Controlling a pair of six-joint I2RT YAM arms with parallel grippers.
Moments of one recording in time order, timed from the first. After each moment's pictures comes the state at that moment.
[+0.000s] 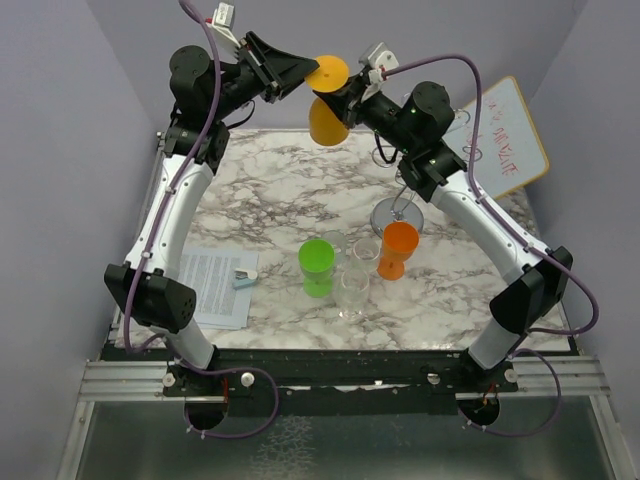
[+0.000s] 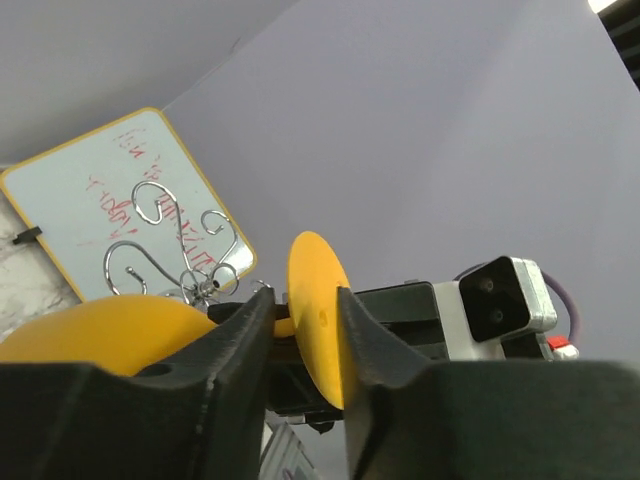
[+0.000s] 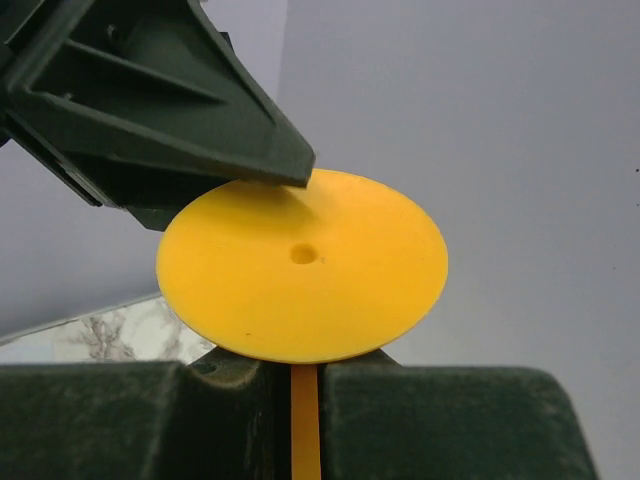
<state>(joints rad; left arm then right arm) -0.24 1.66 1.92 0.04 0.66 -1.17 0.60 1.69 1.76 0.24 -0.34 -0.15</state>
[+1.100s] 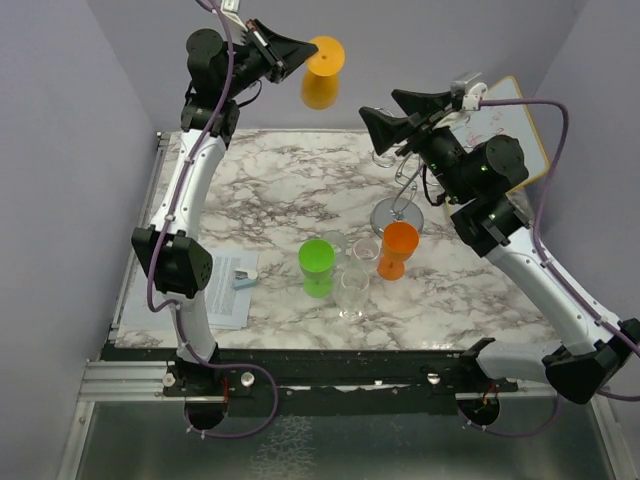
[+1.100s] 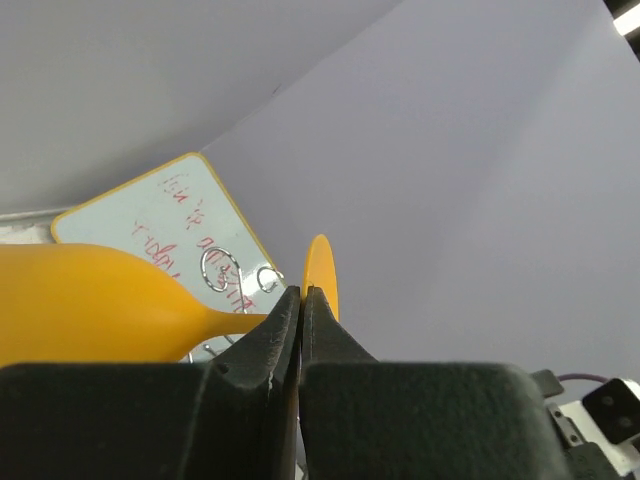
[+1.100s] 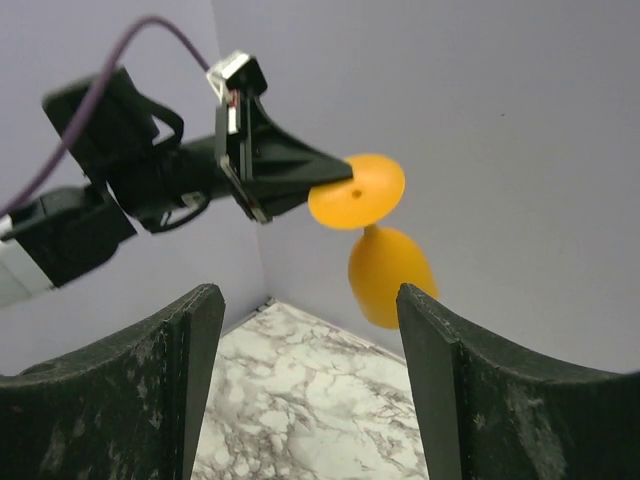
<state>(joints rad) -0.20 1.91 2.19 0.05 0.66 -1.17 0.61 1.26 1.38 0.30 -0.11 0.06</state>
